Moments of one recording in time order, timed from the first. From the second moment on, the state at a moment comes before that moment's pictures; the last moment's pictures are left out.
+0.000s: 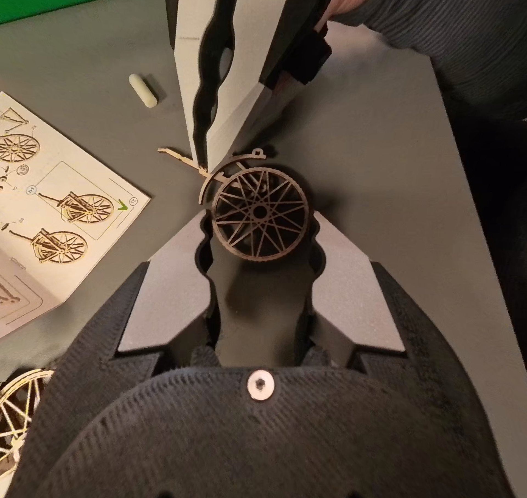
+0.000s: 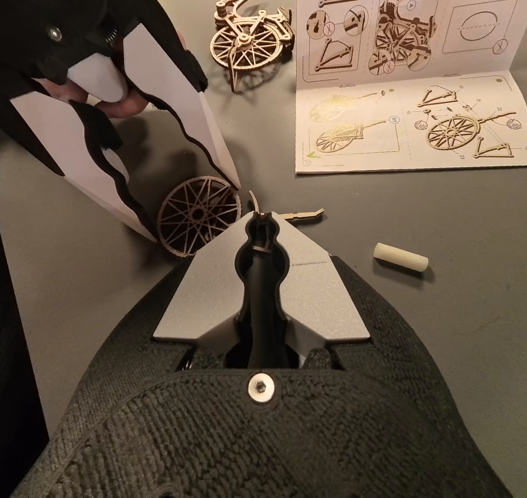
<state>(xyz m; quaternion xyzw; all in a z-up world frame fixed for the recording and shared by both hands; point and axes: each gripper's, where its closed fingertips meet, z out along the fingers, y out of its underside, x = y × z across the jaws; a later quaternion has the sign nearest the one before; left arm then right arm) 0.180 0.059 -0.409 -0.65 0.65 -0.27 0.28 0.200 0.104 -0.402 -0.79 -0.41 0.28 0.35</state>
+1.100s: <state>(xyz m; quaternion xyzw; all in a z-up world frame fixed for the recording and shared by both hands) 0.135 0.037 -0.401 -0.73 0.55 -0.24 0.33 0.200 0.104 -0.402 -0.79 -0.41 0.27 0.36</state>
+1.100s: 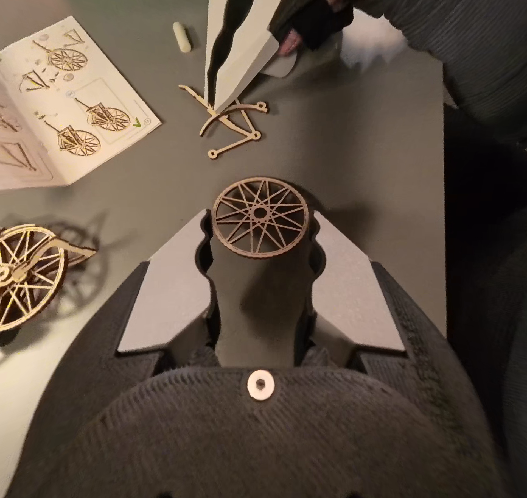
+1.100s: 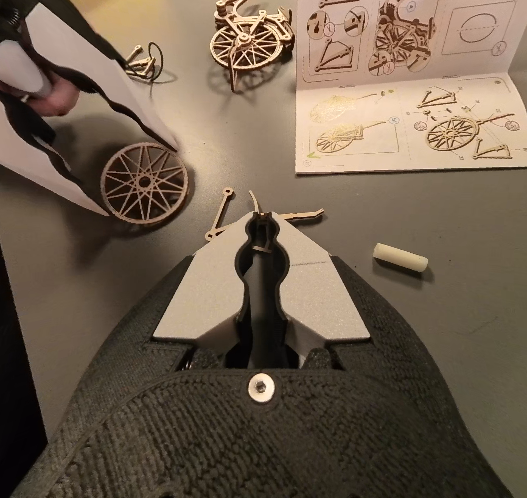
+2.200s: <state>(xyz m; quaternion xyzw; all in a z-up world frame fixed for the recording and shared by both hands) 0.189 0.066 -0.410 -0.71 0.56 -0.25 0.34 0.200 0.104 -0.402 -0.79 -0.41 0.27 0.36</state>
